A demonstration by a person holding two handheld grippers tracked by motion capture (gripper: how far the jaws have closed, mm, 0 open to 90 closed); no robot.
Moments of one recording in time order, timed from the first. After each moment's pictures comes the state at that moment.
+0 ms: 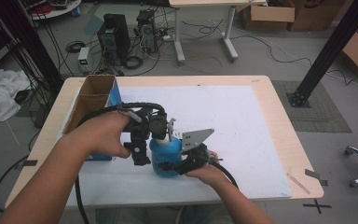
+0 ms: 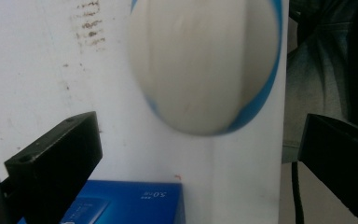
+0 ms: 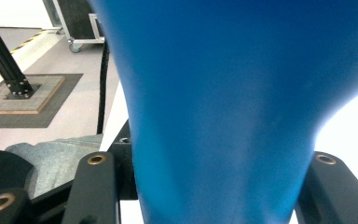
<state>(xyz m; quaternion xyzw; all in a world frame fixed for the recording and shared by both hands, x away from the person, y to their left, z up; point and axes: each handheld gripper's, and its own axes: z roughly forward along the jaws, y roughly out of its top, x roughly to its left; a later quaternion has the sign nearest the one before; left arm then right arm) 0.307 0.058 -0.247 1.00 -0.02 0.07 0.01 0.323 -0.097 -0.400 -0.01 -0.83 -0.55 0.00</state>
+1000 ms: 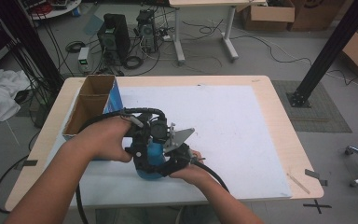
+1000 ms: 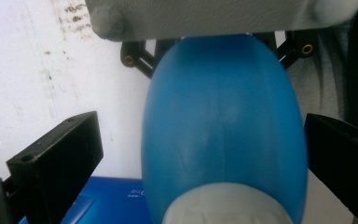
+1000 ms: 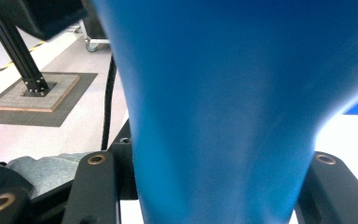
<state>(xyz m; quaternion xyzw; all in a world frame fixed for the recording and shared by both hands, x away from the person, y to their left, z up) 0.307 0.057 -0.262 1.00 -0.01 0.06 0.00 0.321 -0.050 -0.397 0.02 -0.83 -0.55 0.03</state>
